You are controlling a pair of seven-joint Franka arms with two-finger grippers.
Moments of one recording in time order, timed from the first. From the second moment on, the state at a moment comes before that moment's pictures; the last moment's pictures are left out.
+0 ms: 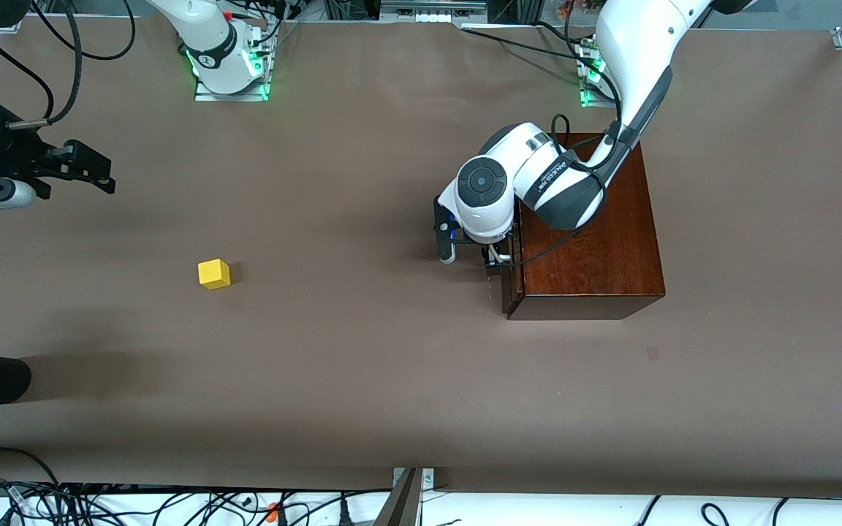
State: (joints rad) left arm -0.34 0.62 -0.37 -1.57 0.27 1.96 0.68; right arm 0.09 0.07 -0.02 -1.52 0.02 1.58 -0.02
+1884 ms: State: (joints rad) left arm 0.07 0.36 -0.34 -1.22 0.11 1.32 0.36; right arm 0.09 0.09 -0.02 -1.52 0.02 1.60 -0.02
